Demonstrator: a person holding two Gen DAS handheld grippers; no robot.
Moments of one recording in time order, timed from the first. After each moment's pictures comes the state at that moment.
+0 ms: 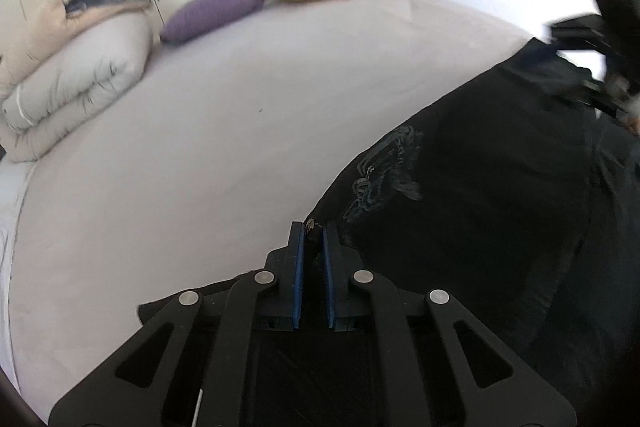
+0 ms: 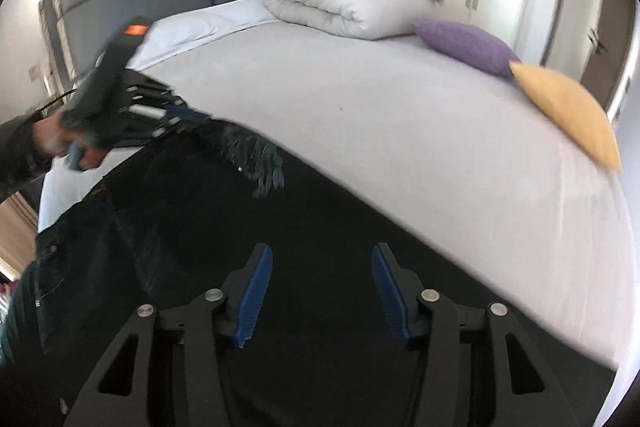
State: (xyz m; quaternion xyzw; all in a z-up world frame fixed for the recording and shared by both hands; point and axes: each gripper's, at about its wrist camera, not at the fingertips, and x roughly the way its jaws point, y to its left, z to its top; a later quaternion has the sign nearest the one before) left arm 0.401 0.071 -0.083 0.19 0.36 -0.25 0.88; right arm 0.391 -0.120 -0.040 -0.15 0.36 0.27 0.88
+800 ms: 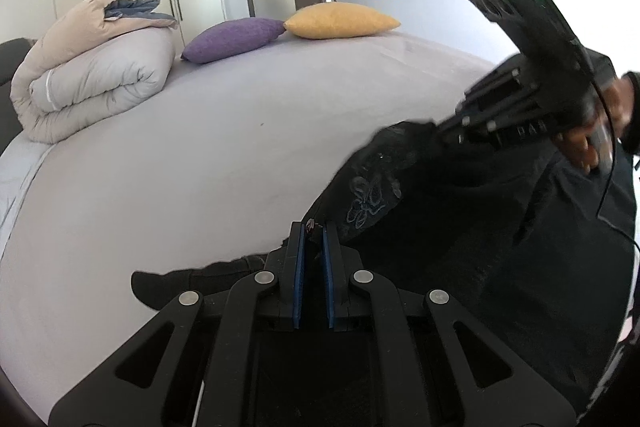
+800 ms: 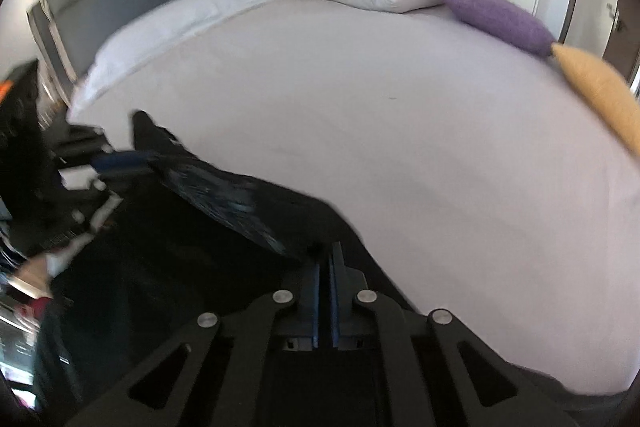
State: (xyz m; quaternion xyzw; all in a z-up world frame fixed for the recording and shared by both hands) left arm 0.340 0.127 -0.060 0.12 0.31 -0.24 0.91; right arm 0.419 -0.038 -0.056 -0.10 0.42 0.30 0.85
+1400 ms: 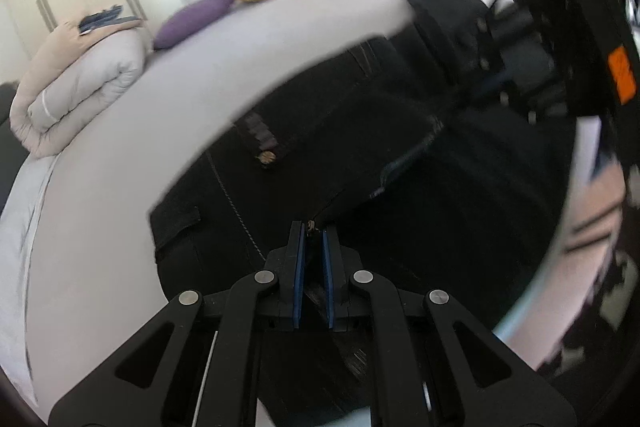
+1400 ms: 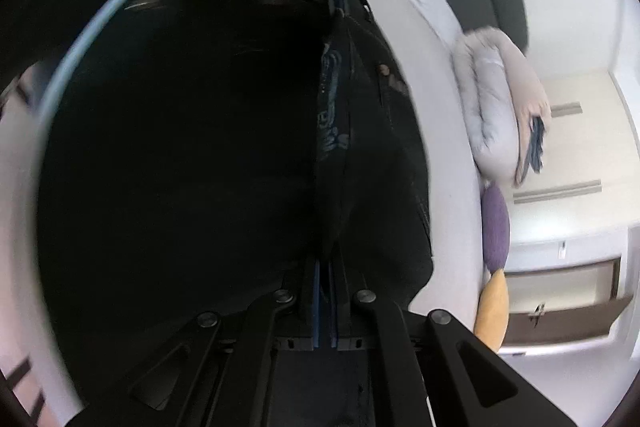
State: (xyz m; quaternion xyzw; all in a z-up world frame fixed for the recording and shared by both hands) left arm 0.172 0.146 -0.104 0.26 0.35 -0.26 0.86; right arm 0.168 0.040 -0.147 -0.64 0.21 0.28 0.69
